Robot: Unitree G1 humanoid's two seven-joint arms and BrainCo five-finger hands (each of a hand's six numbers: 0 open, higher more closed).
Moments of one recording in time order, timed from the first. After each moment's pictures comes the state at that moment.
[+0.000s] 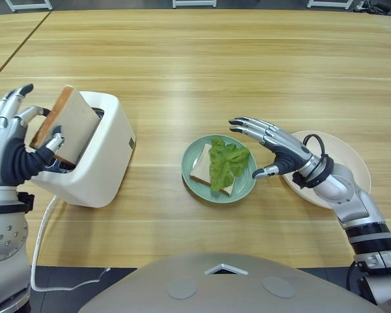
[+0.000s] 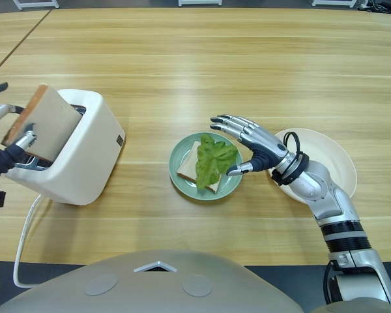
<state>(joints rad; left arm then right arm) 0.45 0.46 0.58 -0.75 0.54 -0.02 -0.16 0.00 -0.67 0.07 0.04 -0.38 -0.80 0.19</state>
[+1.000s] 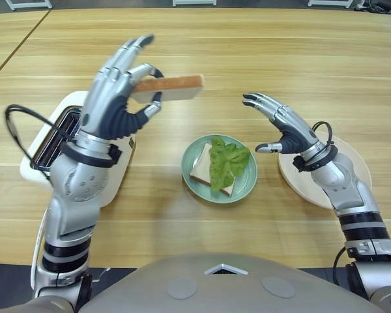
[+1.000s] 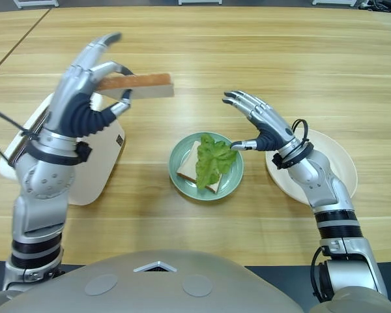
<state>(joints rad) -0.04 0.36 -0.09 -0.63 0.68 -0.07 -0.15 -0.11 -0.61 -0.01 0.12 -0.43 -0.70 0.07</state>
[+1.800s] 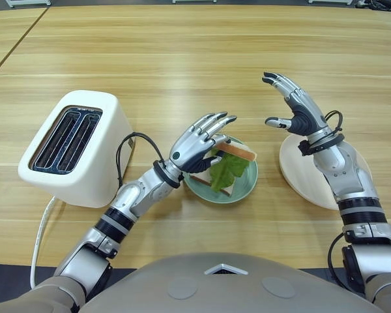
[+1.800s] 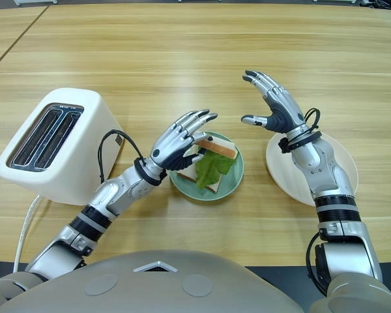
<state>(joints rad) -0.18 0.28 -0.51 0.18 0.98 -0.51 0.44 -0.21 -0.61 0.00 0.27 -0.45 -0.65 -0.01</state>
